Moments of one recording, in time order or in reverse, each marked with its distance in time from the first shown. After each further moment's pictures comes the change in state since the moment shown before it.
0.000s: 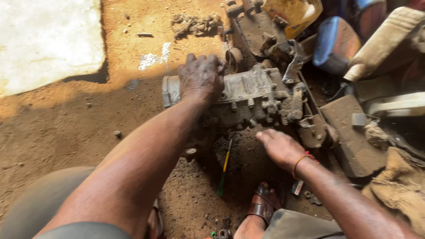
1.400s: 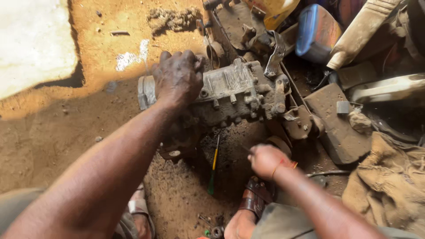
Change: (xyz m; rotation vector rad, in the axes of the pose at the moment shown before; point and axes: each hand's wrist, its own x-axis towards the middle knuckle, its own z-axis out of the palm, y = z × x) left_hand 0.009 -0.005 0.014 0.025 0.025 0.077; right_hand 0.006 0.067 0.041 -0.550 -0.033 -0.410
